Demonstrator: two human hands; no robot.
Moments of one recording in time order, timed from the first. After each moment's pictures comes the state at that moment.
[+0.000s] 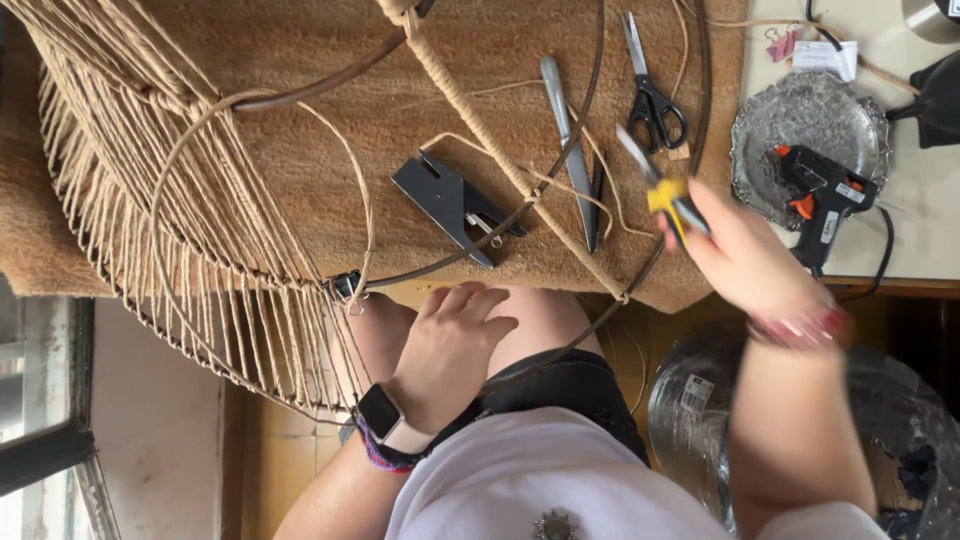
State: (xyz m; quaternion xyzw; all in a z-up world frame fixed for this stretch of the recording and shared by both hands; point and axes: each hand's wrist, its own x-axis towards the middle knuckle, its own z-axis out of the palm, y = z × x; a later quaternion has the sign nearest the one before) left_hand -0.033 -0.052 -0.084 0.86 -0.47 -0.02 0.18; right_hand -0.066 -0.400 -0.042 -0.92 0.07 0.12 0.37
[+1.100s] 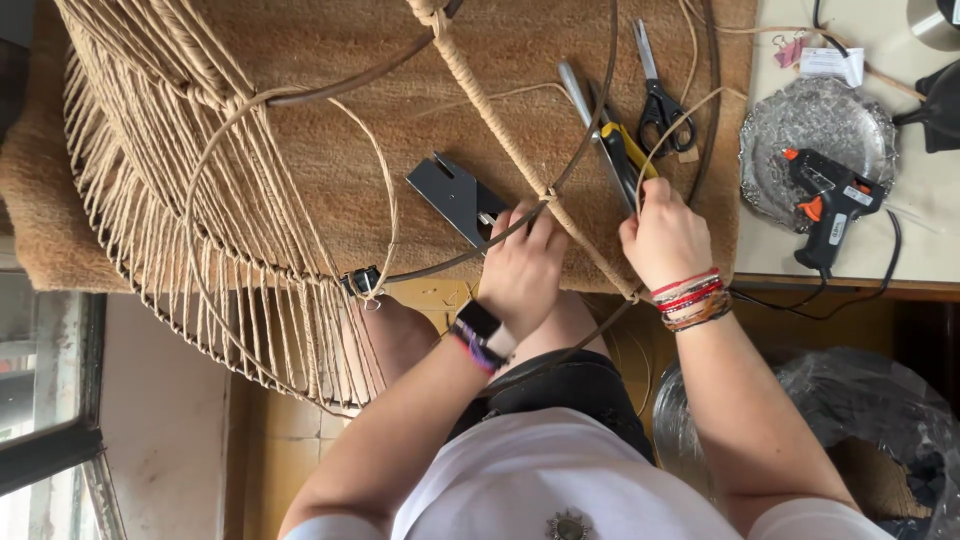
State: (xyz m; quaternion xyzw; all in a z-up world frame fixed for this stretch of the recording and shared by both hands) left_hand 0.003 -0.140 -0.122 0.88 -0.40 0.19 0.19; right_hand -0.034 -0.355 -0.147 -0.98 0.19 0.03 0.08
